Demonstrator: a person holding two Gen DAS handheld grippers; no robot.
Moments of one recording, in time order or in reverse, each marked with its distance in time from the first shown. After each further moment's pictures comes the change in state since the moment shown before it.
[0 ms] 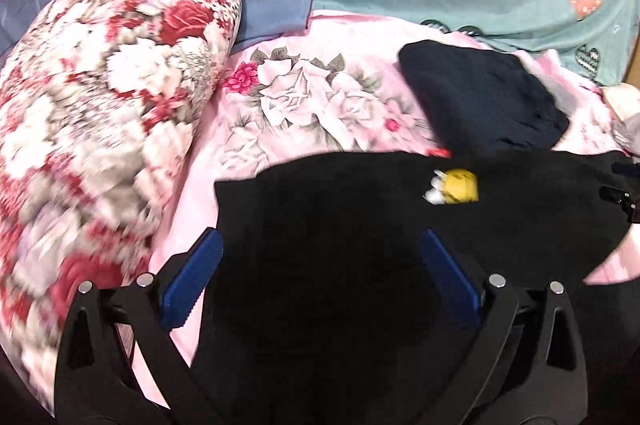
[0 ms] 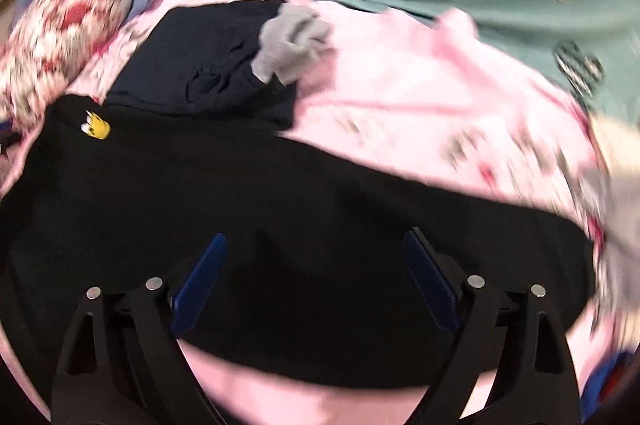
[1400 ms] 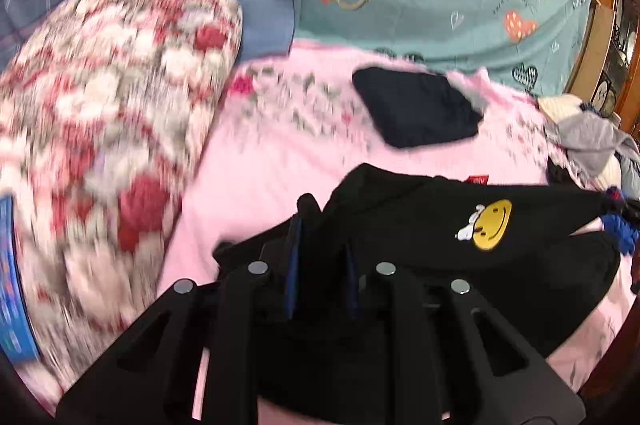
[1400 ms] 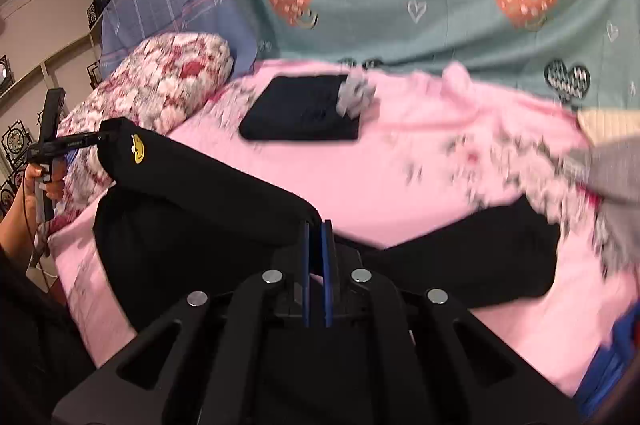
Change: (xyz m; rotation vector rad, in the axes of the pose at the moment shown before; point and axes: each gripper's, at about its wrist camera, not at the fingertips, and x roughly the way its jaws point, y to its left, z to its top) left arm -0.125 0.029 -0.083 -0.021 -0.080 -0.180; right arm -0.190 -0.016 -0.153 0.041 -0.262 0.265
